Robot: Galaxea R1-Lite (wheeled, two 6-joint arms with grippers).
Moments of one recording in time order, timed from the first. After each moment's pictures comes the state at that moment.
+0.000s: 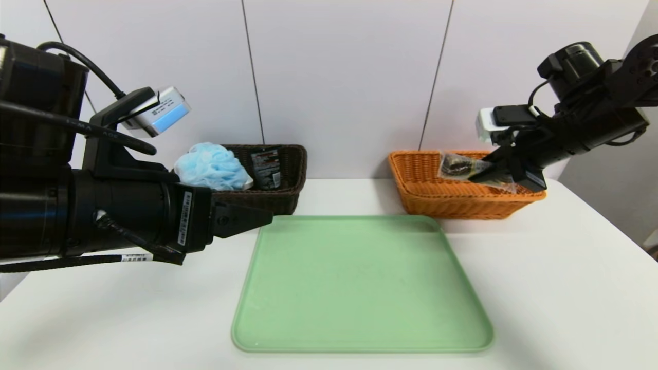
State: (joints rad) left arm -0.60 1.33 -1.10 0.22 -0.06 -0.22; right arm 0.08 1.95 -1.91 0.88 0.42 -1.33
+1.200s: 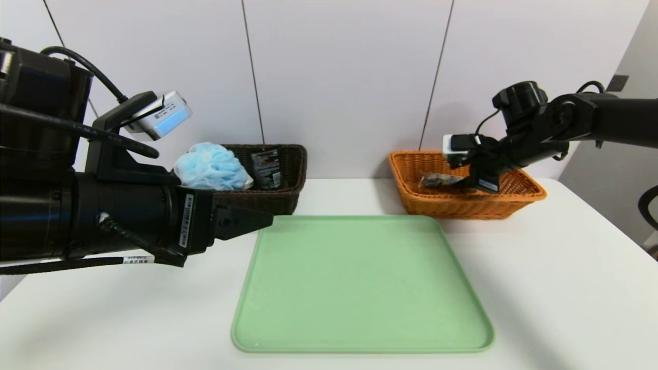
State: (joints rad) left arm -0.60 1.33 -1.09 0.22 -0.06 -0.23; right arm 0.07 2.19 -1.94 0.56 0.23 -1.30
